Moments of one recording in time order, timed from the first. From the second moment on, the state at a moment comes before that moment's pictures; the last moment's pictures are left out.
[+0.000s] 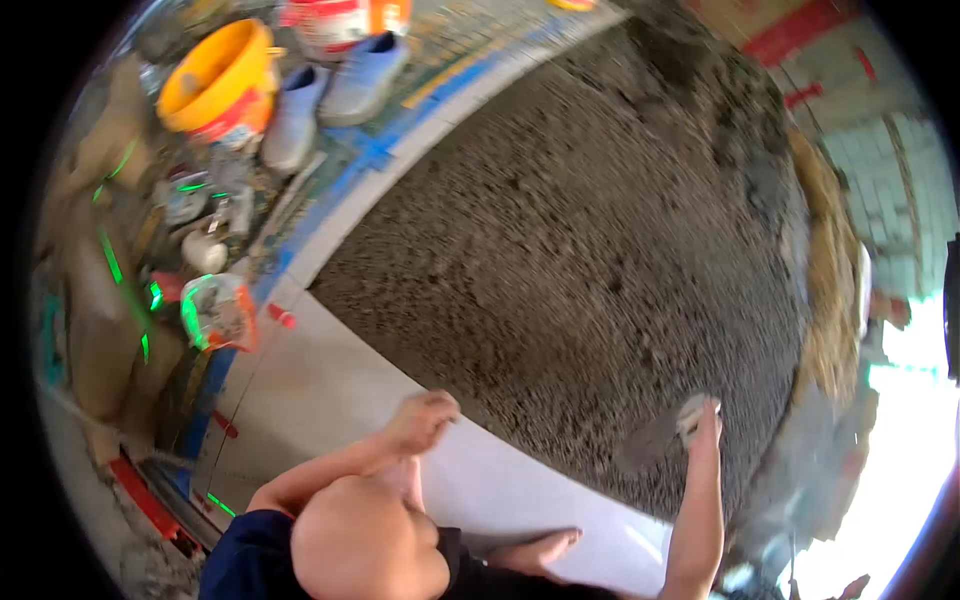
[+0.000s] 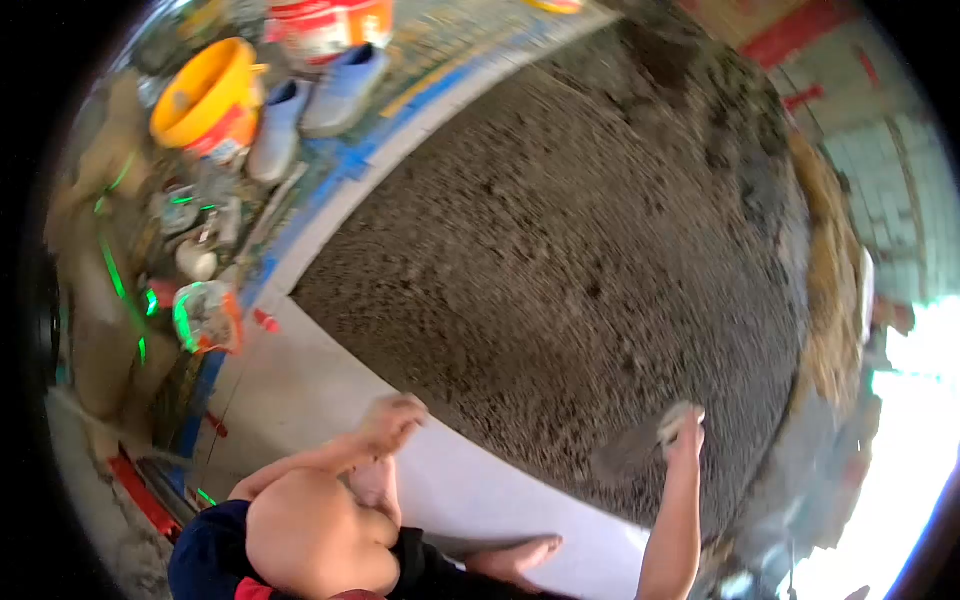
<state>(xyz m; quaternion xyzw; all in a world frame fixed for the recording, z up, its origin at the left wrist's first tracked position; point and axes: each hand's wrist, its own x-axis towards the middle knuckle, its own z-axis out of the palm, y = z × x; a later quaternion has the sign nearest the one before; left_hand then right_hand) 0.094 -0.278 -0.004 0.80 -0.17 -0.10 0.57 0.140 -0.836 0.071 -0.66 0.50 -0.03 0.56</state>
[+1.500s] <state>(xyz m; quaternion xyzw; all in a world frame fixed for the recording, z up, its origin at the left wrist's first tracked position) -0.009 0.103 -0.025 0.53 0.68 0.28 0.43 0.134 -0.476 0.047 -0.57 0.31 0.34 0.68</state>
